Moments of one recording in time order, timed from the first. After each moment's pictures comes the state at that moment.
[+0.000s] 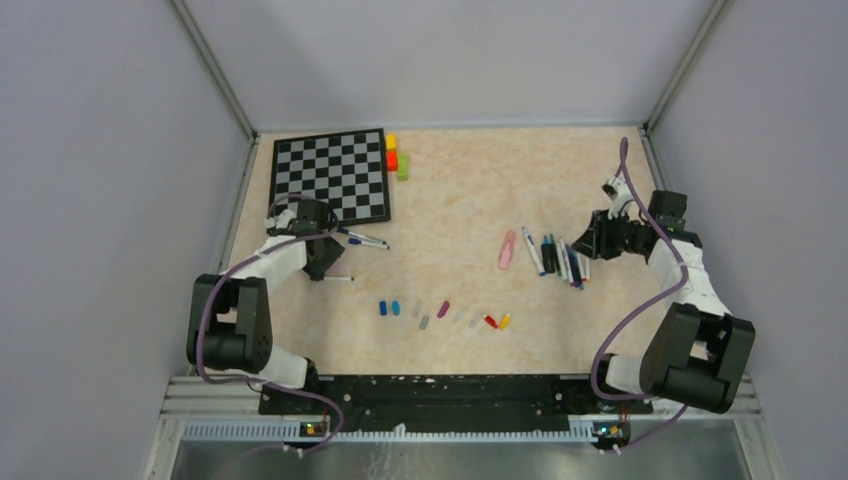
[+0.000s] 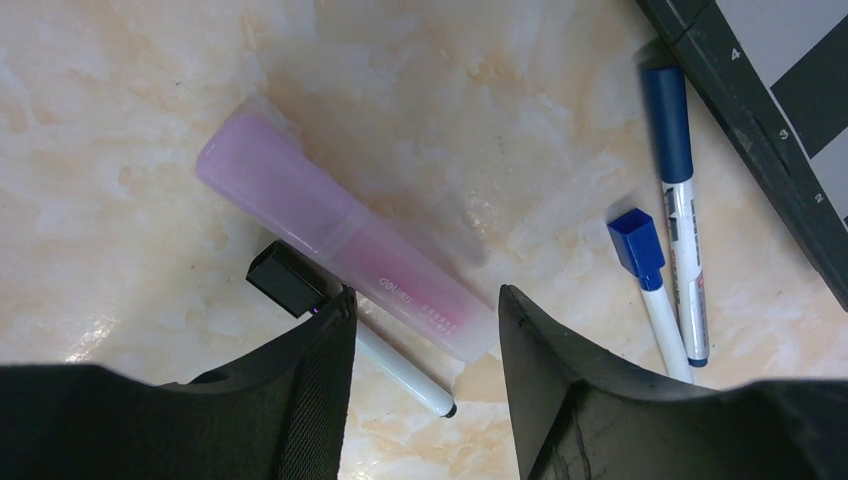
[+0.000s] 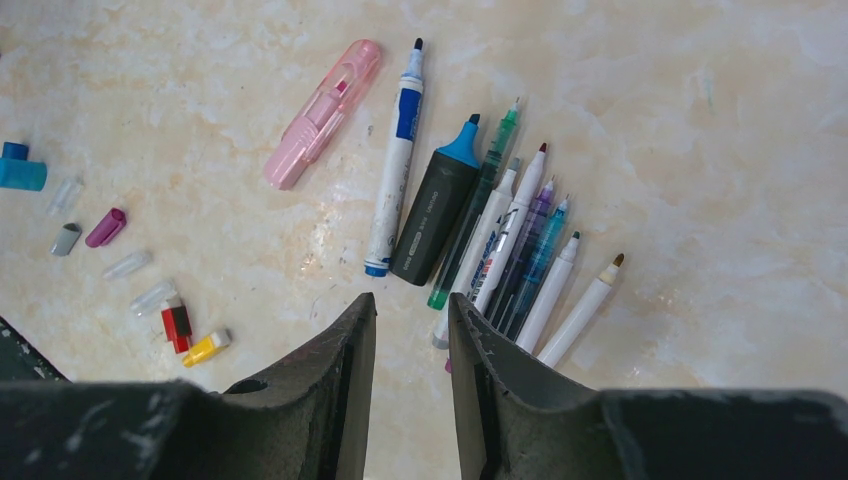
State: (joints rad) left arm -0.09 1.47 0.80 -0.43 -0.24 -0.97; right arm -0.30 1.29 0.83 -0.50 -0.76 -0.35
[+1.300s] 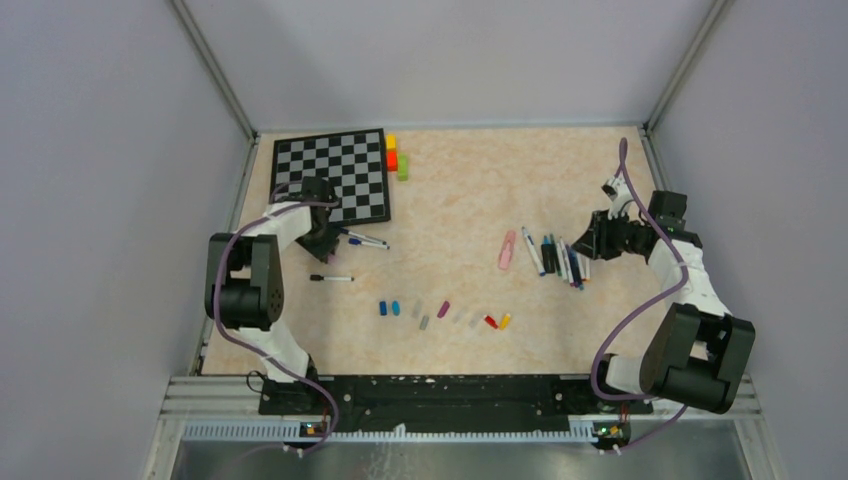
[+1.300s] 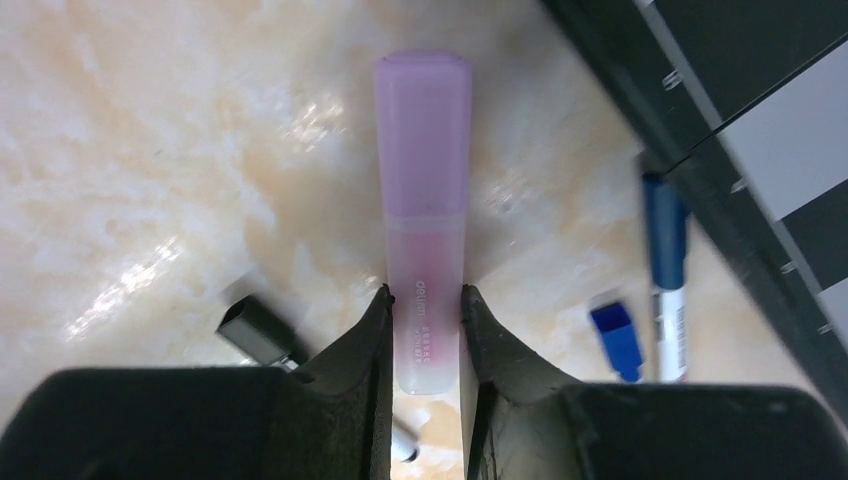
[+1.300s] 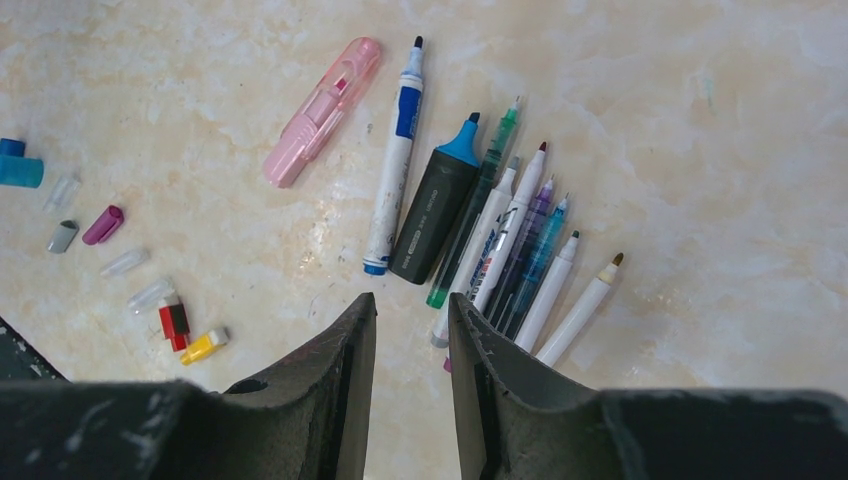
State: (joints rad) left arm -0.05 1.77 1.12 -0.64 -0.25 -0.99; right arm -0.30 1.29 0.83 -0.50 -0.76 -0.36
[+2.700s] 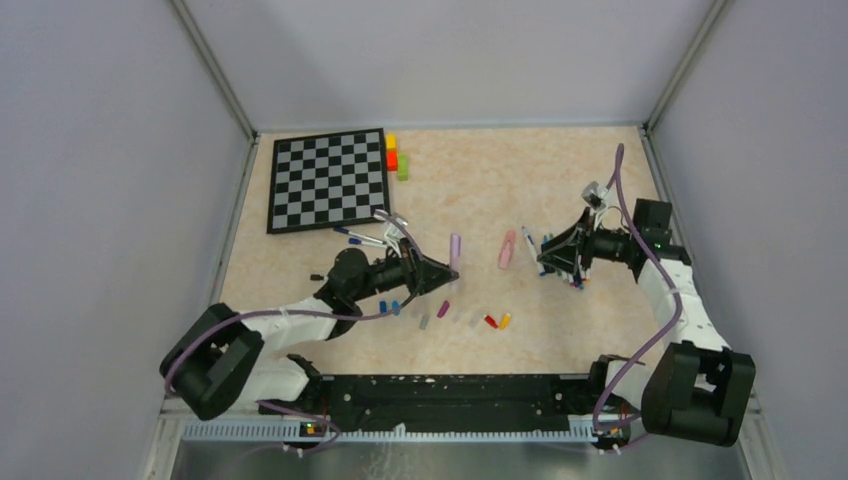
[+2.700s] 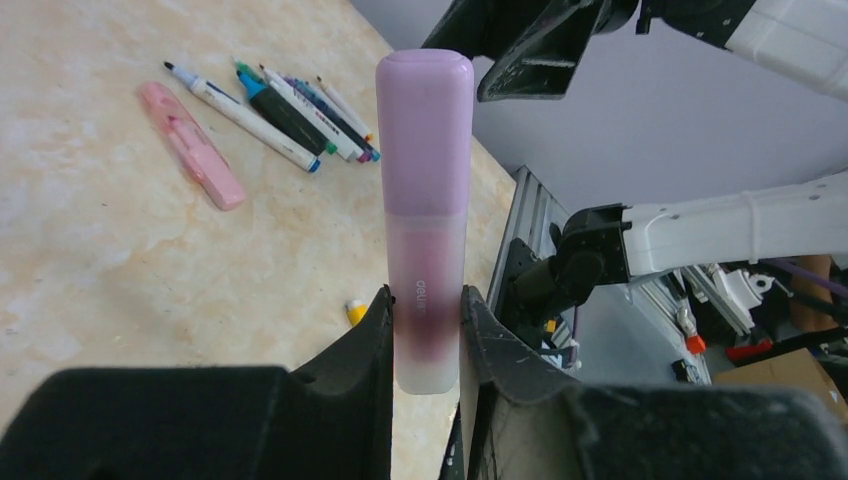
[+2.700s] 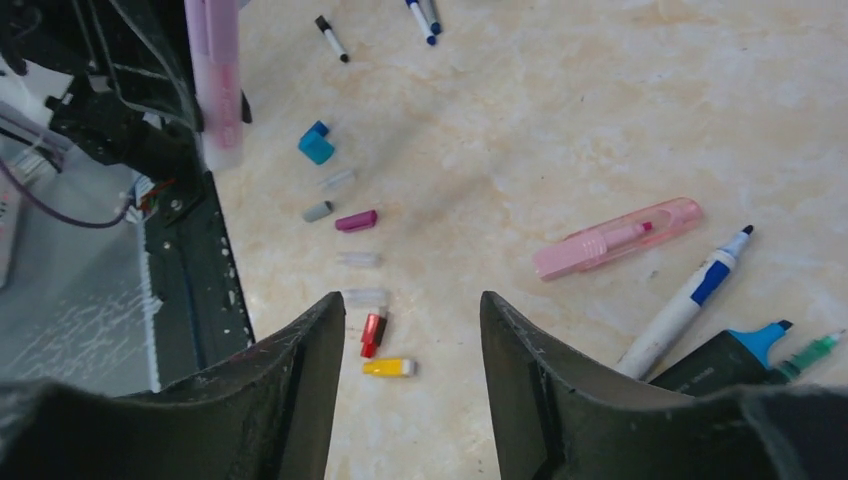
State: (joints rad) left arm -0.65 1.23 0.36 0.93 0.56 -0.76; right arm -0.18 1.13 0.75 -0.50 -1.24 -0.43
